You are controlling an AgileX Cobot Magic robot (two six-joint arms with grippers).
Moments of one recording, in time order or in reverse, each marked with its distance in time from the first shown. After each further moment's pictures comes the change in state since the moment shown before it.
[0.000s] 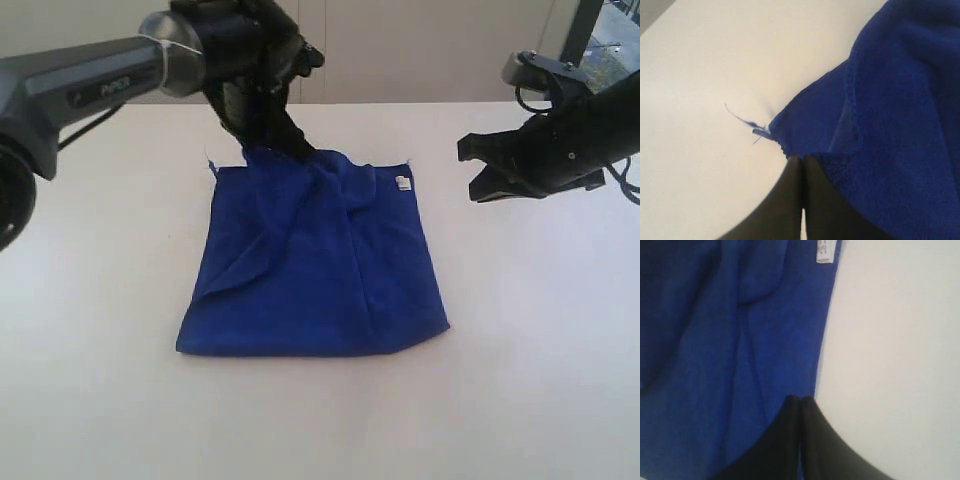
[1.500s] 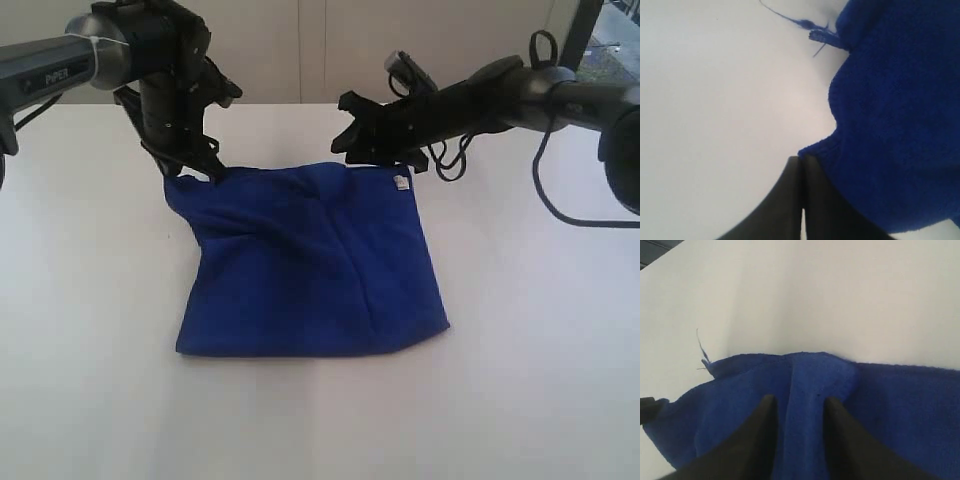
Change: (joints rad) left arm 0.205 0.053 0.000 -0.140 0.132 0.313; right arm 0.149 0.718 -0.803 0.378 0.108 0.088
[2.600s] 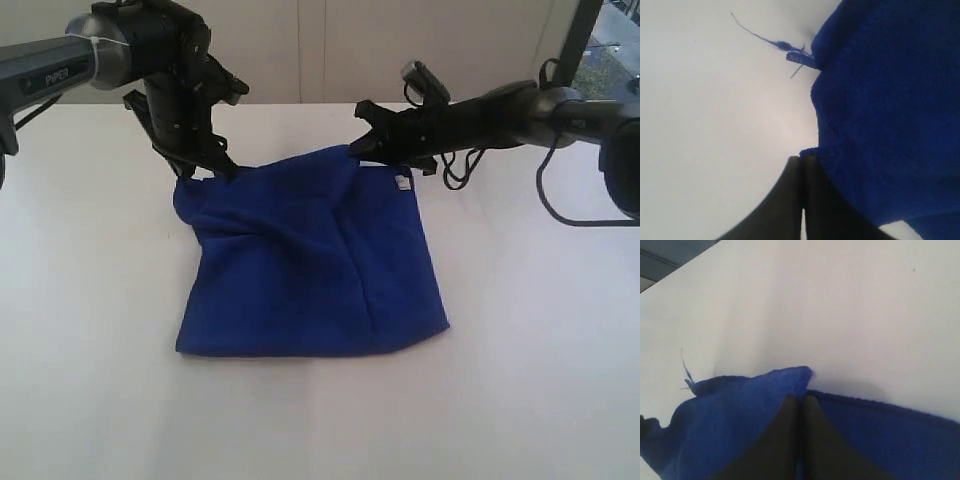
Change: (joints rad) left arm 0.000 0.001 0.000 -0.070 -0.040 0.007; right arm -0.046 0.058 -0.008 0.149 -0.015 -0.215
